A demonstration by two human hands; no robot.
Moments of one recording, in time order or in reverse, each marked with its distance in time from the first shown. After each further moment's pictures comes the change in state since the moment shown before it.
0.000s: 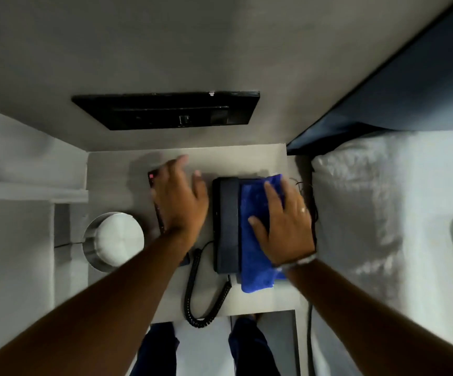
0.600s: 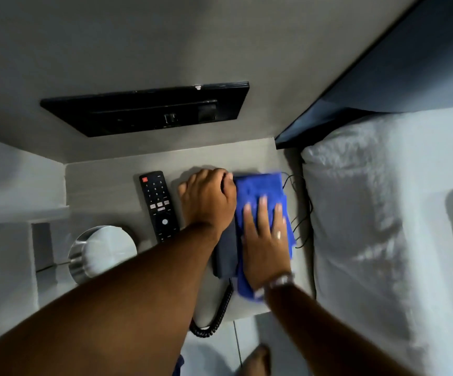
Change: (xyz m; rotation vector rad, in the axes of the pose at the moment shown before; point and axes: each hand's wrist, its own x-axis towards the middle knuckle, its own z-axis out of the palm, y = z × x) left_hand -0.010 0.036 0.027 0.152 -0.320 0.168; right_hand -0.039 -0.029 0.053 -0.096 -0.157 0.041
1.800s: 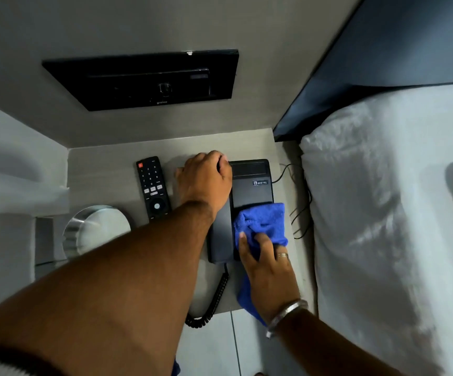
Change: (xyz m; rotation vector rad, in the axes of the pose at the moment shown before) left_hand 0.003 -0.006 0.011 -0.005 0.063 0.040; right_hand -0.077 0.008 -0.007 -0.069 0.108 -0.131
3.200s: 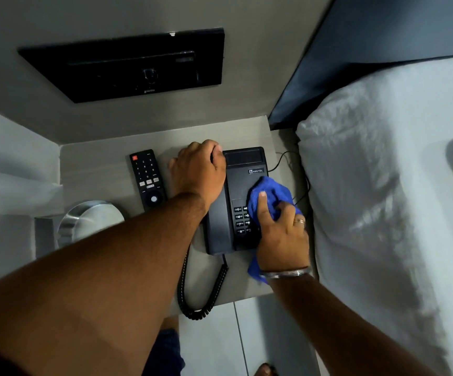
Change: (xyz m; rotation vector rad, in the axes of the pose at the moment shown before) left_hand -0.003 0.002 0.000 -0.023 -0.005 0.015; right_hand 0.030 0.014 -0.010 0.038 0.106 0.376
